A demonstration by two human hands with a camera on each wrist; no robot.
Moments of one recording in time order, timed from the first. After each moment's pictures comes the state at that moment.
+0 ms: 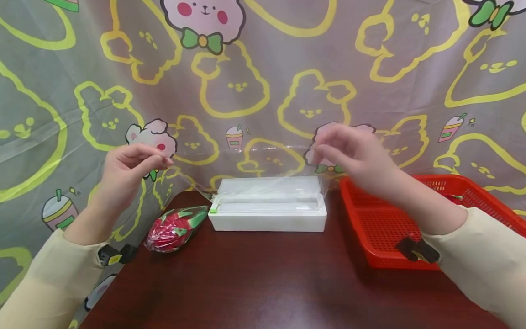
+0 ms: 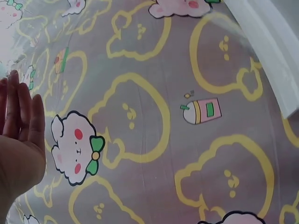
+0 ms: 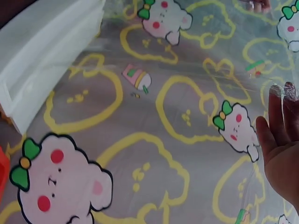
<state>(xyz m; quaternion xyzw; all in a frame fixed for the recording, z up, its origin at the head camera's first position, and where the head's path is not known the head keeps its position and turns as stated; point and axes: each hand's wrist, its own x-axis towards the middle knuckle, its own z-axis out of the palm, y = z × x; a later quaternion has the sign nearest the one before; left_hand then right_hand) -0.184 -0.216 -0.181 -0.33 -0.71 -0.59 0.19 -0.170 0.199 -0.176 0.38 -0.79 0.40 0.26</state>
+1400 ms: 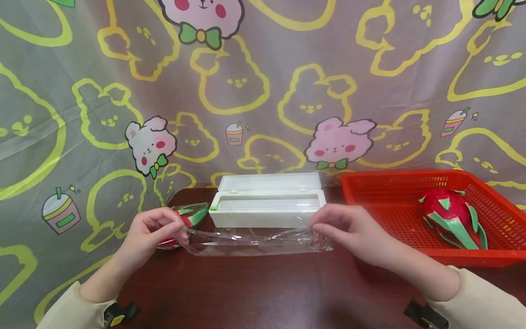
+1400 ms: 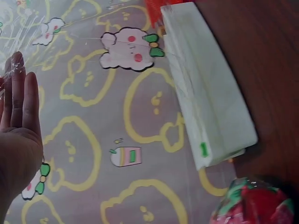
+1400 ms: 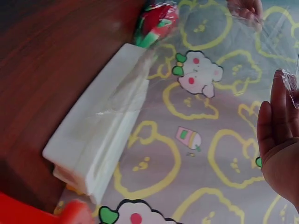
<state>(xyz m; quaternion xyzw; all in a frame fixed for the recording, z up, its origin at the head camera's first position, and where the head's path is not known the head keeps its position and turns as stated) -0.147 -0.221 -0.282 -0.33 -0.73 -0.60 0.04 -0.136 0.202 -0.278 0.40 -0.77 0.48 0.10</state>
